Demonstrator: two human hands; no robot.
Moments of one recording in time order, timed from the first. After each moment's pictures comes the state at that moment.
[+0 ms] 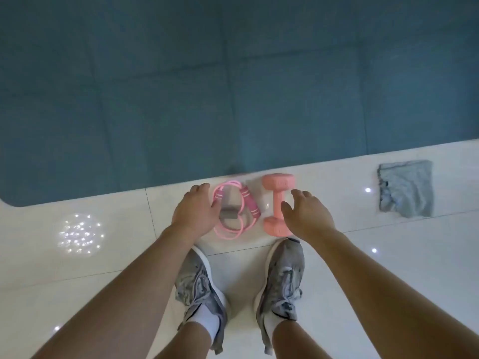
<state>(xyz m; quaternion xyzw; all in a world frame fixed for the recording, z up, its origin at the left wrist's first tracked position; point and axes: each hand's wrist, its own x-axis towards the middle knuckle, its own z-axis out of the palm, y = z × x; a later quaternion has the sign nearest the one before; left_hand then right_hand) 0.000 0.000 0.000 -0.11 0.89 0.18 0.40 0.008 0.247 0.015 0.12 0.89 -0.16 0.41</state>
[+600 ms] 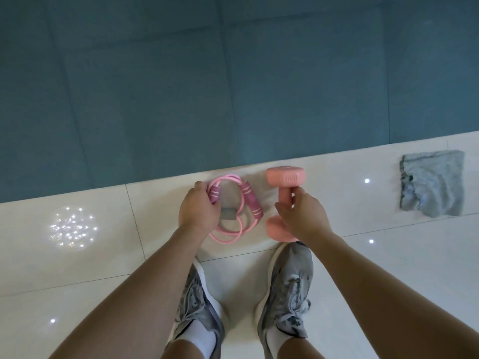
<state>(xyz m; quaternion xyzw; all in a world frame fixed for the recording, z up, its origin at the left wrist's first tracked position) 0.023 0.012 -0.099 -0.22 0.88 0.24 0.35 0.023 0.239 -0.059 0.19 0.87 -0.21 0.40</state>
